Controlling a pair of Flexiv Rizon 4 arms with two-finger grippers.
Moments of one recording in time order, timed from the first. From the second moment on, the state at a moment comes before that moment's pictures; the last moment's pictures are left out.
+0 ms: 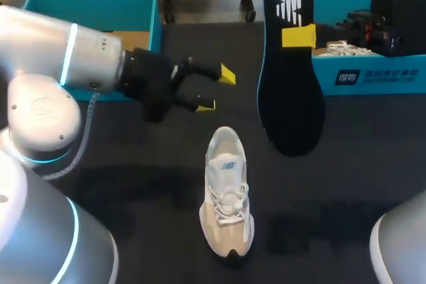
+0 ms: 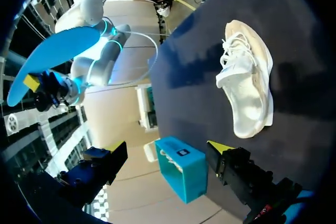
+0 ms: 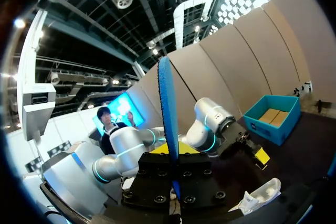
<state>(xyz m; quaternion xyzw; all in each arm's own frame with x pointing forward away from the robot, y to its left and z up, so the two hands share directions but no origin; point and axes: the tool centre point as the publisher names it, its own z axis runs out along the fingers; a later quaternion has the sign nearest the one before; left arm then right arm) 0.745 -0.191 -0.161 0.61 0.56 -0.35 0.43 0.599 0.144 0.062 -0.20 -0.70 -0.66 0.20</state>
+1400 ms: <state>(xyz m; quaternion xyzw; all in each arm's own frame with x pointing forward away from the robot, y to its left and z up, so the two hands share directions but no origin) 0.759 -0.172 -0.113 0.52 0.50 -0.46 0.53 0.713 0.151 0.032 -0.25 -0.67 -0.63 0.29</state>
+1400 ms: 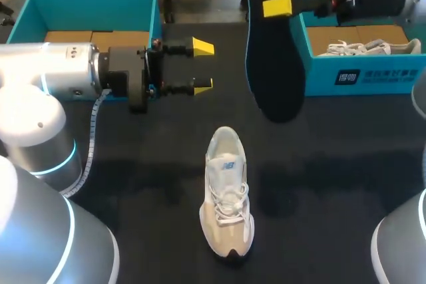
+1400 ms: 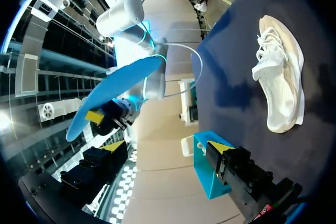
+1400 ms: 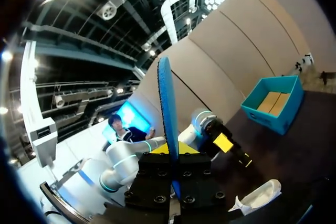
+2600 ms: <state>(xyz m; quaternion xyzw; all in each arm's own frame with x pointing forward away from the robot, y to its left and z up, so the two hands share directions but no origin) 0.759 -0.171 -0.113 0.52 0.50 -0.46 0.53 0.800 0.174 -0.060 -0.46 -0.54 -0.57 0.42</state>
